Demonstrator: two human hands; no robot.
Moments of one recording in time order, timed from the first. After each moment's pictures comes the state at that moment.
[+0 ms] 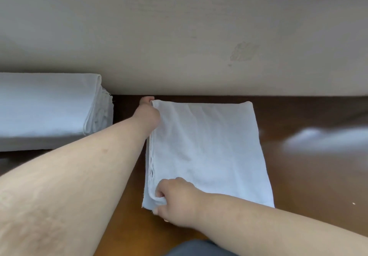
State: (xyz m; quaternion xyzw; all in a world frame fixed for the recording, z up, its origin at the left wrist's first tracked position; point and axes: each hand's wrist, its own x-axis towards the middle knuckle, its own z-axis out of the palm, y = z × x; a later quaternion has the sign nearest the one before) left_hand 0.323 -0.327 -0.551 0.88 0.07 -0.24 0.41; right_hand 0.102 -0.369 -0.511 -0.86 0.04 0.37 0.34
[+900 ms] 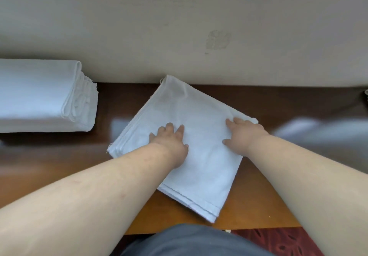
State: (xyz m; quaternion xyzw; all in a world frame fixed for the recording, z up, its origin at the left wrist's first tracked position) left_hand 0.164 -0.382 -0.521 0.91 -0.24 -0.34 -0.06; right_hand 0.097 -0.603 -0.515 -0.92 0.16 0.35 -0.01
